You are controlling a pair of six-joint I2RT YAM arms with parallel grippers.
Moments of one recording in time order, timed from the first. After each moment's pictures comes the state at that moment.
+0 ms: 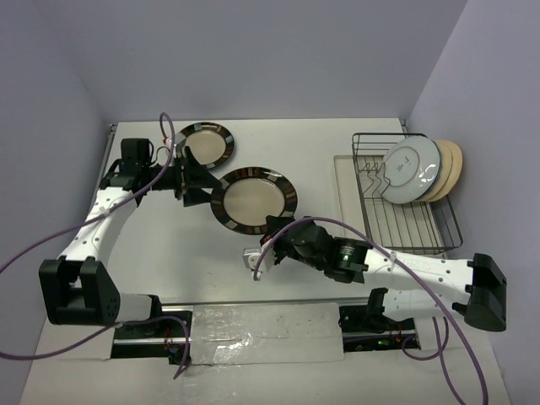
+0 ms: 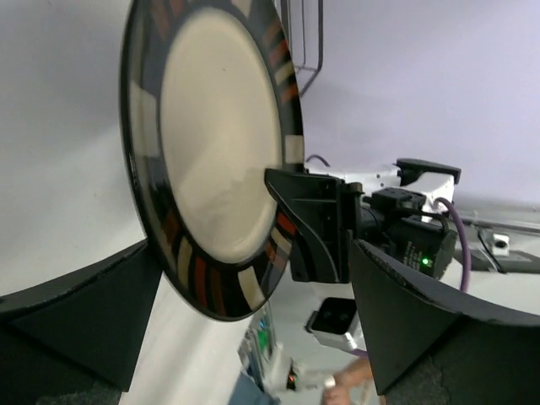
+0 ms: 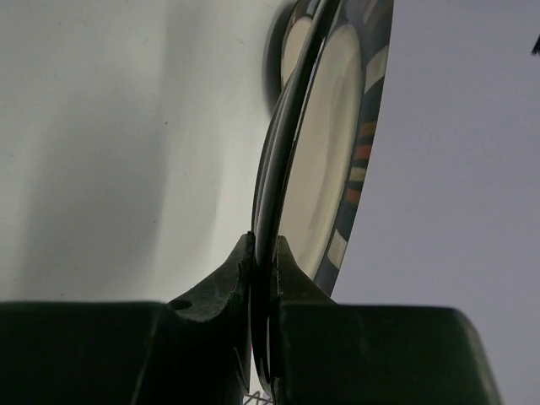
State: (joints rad) left arm -0.09 1.38 1.11 -0.55 1.17 -0.63; right arm 1.17 1.10 0.74 -0.07 0.26 -1.23
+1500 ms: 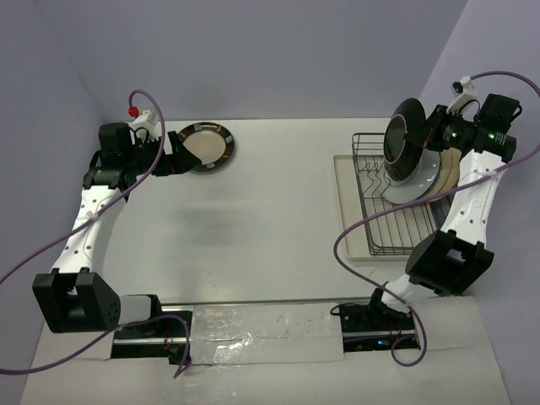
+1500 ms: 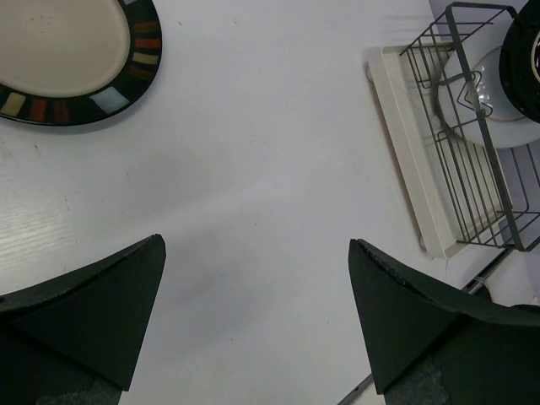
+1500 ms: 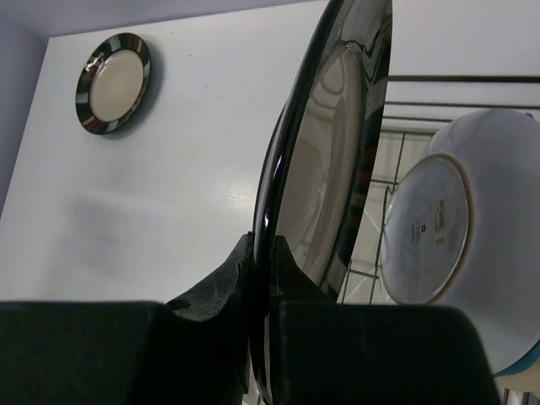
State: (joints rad) left arm -0.02 1.30 1.20 -0.44 0.60 -0.27; right arm -0.51 1.51 1.71 -0.86 -0.83 -0.07
